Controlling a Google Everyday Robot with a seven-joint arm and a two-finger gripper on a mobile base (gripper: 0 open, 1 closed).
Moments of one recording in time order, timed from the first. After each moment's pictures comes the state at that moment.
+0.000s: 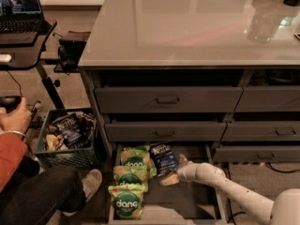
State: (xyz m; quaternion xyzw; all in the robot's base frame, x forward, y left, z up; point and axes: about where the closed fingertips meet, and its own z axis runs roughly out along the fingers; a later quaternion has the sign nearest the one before) arm 0.620 -0.125 0.240 -0.39 0.83 0.16 0.36
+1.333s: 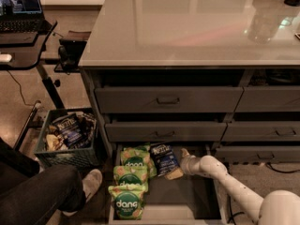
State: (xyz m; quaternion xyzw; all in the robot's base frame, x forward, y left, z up) arm 0.662 -0.150 0.219 -0.42 0.81 0.15 0.37
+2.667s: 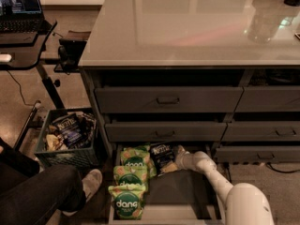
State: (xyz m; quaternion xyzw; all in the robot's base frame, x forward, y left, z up) arm 0.724 -0.143 0.162 -0.40 0.82 0.14 0.38
